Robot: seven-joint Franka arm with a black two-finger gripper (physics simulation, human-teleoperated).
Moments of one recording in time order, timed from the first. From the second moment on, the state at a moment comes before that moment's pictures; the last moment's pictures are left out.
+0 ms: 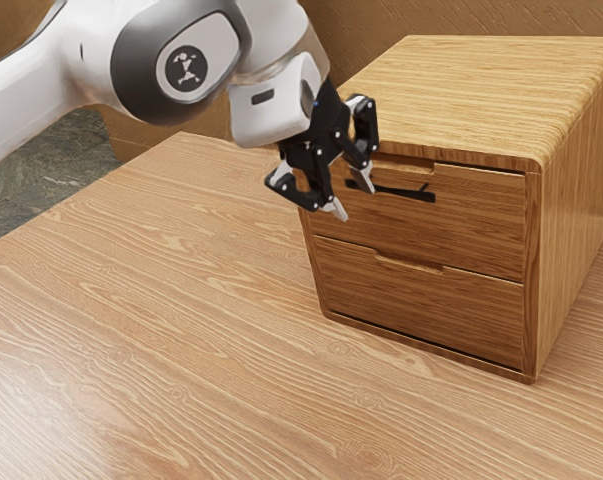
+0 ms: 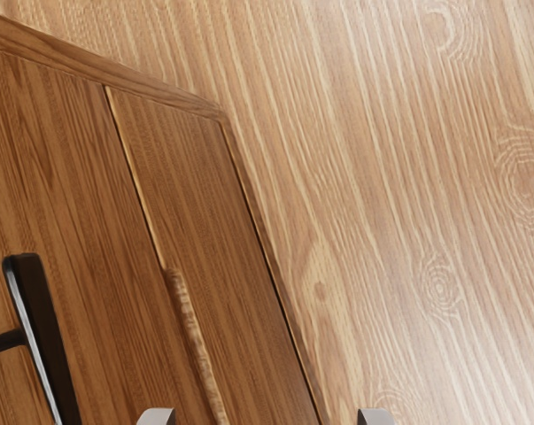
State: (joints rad) arm -0.19 0.07 -0.02 -1.34 0.00 1.75 1.63
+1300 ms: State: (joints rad) arm -0.16 0.12 -0.02 -1.35 -0.11 1.76 1.68
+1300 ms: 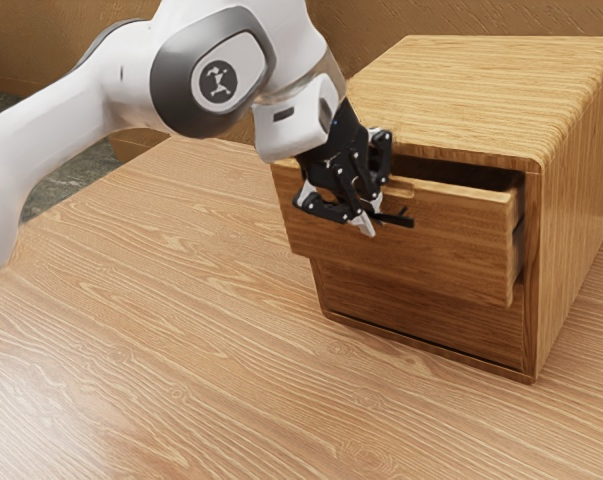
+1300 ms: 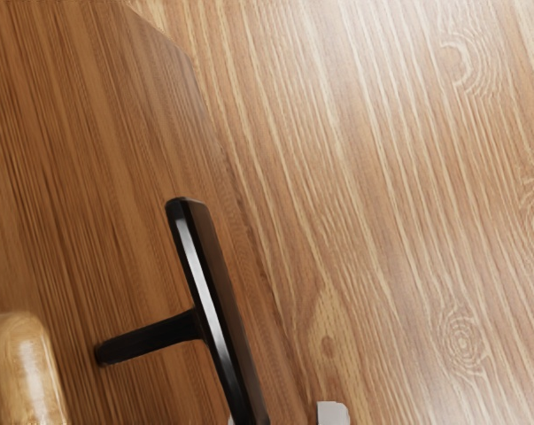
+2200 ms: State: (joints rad) arm -0.18 -0.20 -0.01 -1.73 -0.04 1.85 1.63
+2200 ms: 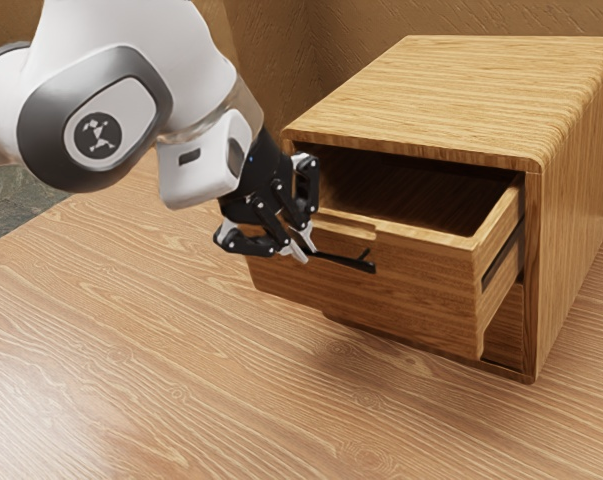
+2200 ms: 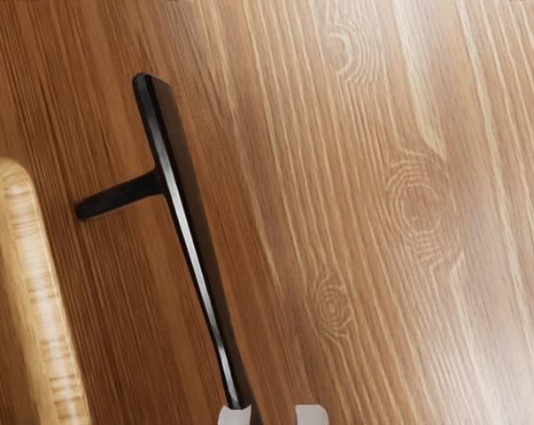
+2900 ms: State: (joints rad) arm -0.18 -0.19 -0.01 -1.73 -0.09 1.85 1.58
